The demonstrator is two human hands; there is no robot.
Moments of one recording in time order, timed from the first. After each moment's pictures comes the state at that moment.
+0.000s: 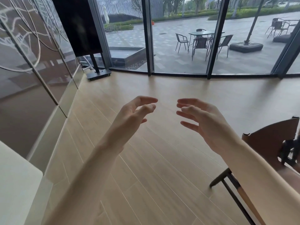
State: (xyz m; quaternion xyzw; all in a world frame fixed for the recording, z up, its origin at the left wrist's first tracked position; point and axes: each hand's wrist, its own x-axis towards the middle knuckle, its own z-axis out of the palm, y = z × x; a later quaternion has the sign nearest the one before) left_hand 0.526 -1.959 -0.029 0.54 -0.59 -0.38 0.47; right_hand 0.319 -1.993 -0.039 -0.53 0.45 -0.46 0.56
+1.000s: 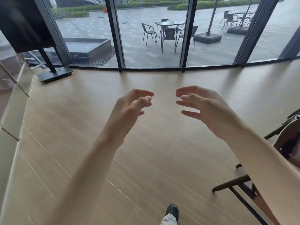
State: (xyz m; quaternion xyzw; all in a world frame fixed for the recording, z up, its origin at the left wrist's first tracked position) left_hand 0.681 -2.259 -0.052 0.47 -0.60 -0.45 0.47; right_hand 0.463 -2.253 -0.042 -0.52 0.52 -0.47 0.49
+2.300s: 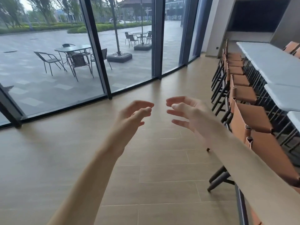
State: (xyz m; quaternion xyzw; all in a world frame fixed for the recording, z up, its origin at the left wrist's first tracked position) left_hand 0.386 -2.761 -0.040 0.24 -0.71 -0.58 0.32; right_hand 0.224 -2.645 -0.028 -0.35 0.62 -0.62 0.32
